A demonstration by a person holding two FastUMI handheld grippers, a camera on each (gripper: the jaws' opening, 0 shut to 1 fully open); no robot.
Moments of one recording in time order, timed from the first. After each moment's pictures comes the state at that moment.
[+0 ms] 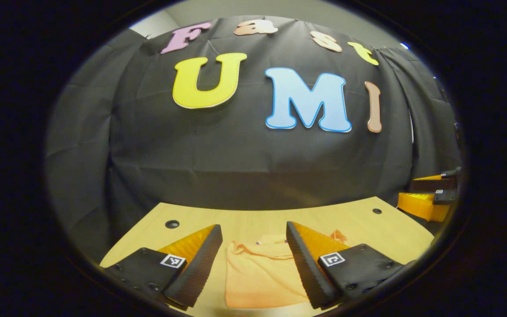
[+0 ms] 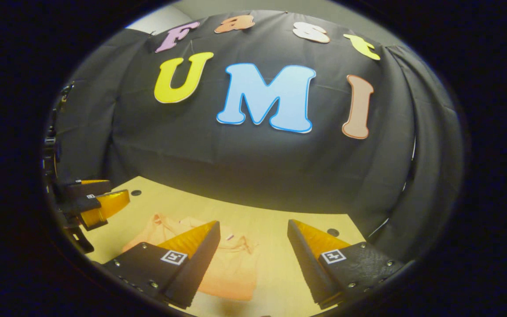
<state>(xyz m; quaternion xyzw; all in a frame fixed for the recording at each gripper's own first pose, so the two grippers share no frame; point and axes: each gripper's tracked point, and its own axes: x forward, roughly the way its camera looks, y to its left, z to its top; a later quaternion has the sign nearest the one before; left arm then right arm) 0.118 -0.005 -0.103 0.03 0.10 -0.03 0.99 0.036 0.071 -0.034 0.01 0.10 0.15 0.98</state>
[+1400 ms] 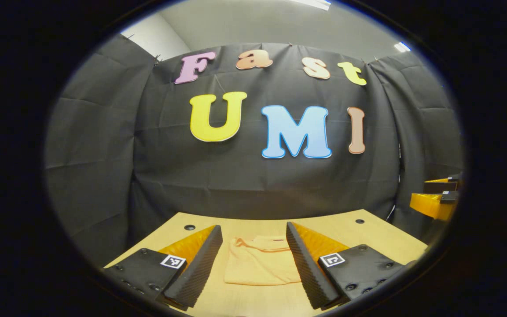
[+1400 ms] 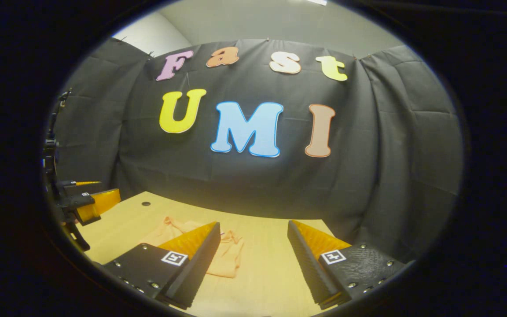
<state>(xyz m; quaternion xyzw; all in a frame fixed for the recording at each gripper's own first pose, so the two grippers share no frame) -0.068 -0.048 -0.041 0.04 0.03 -0.01 1.00 -0.094 -0.011 0.000 0.03 0.03 0.12 0.99</state>
